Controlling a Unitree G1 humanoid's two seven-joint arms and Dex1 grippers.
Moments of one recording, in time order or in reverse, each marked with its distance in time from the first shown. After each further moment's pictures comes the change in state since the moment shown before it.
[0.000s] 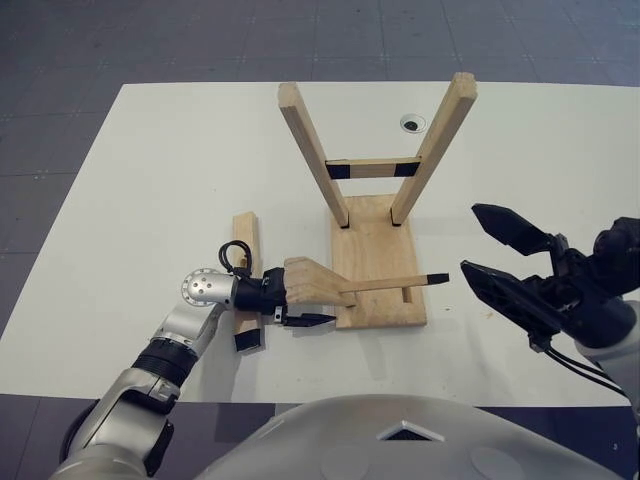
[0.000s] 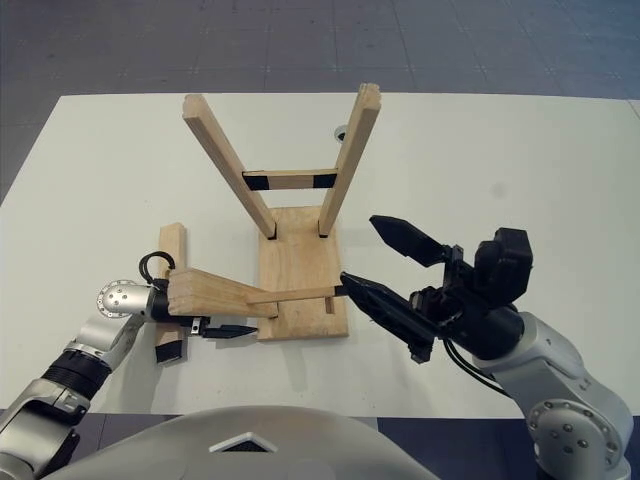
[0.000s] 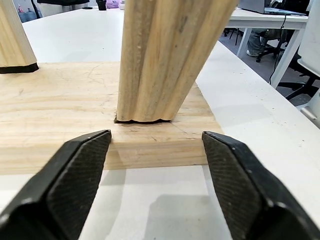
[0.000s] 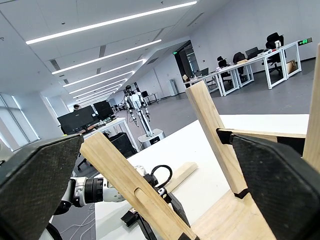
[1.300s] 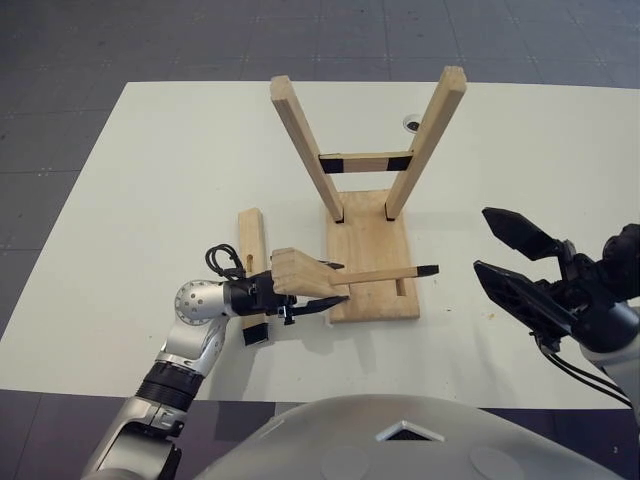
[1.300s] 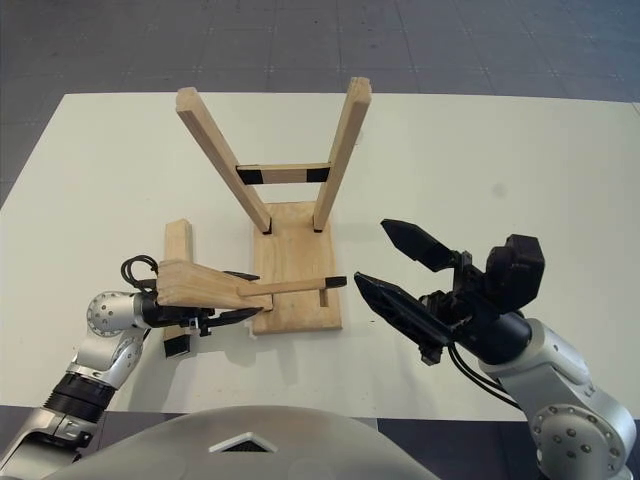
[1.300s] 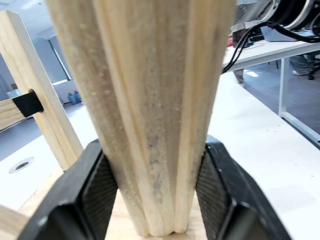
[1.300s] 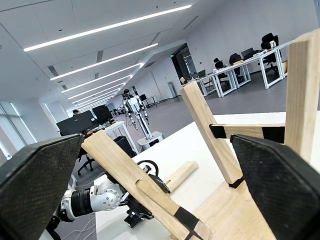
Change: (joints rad) left arm 0.133 -0.080 0.125 -0.232 -0.029 -0.213 0.145; right arm 0.040 0.022 -0.038 0.025 0.004 0.000 0.038
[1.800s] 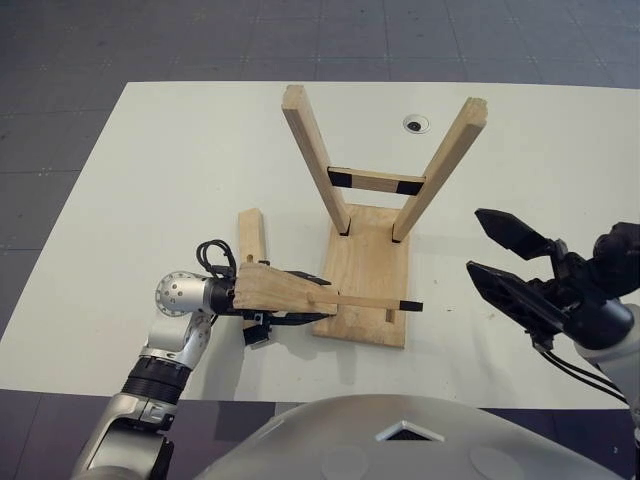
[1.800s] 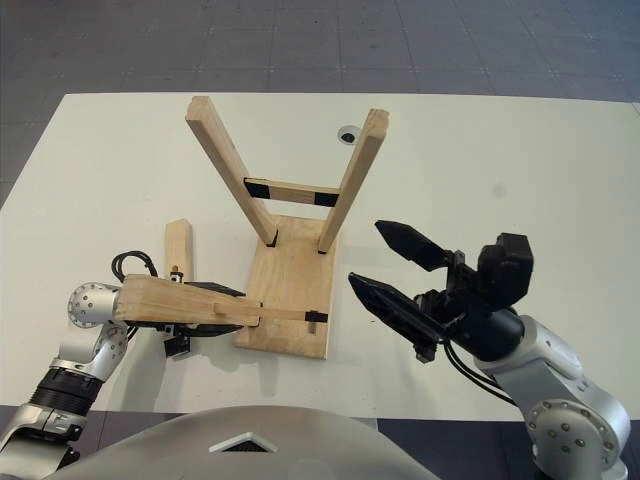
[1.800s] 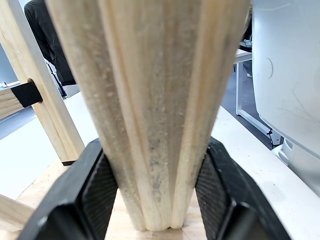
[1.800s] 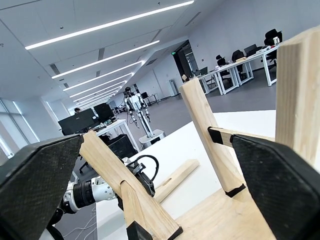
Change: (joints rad) left arm -0.015 0.039 0.059 0.025 -0.111 0.091 -0.288; right arm -0.004 0.000 0.007 0.002 0.000 0.002 0.003
